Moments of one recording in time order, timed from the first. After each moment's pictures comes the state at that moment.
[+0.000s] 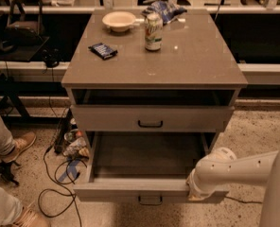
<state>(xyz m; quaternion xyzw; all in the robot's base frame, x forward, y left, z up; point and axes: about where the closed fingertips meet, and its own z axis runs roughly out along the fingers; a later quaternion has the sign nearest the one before) 0.450 -0.217 0.400 -0.70 0.71 0.00 0.06</state>
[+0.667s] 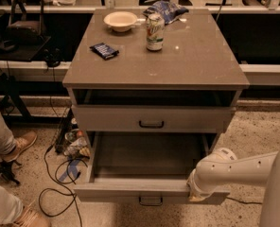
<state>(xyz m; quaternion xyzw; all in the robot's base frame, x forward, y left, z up) 0.450 -0.216 0.399 -0.70 0.71 0.00 0.06</state>
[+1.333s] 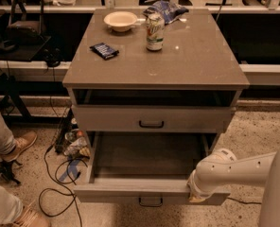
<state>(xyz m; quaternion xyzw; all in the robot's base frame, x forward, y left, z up) 0.448 -0.216 0.397 -0.70 0.71 0.00 0.06</state>
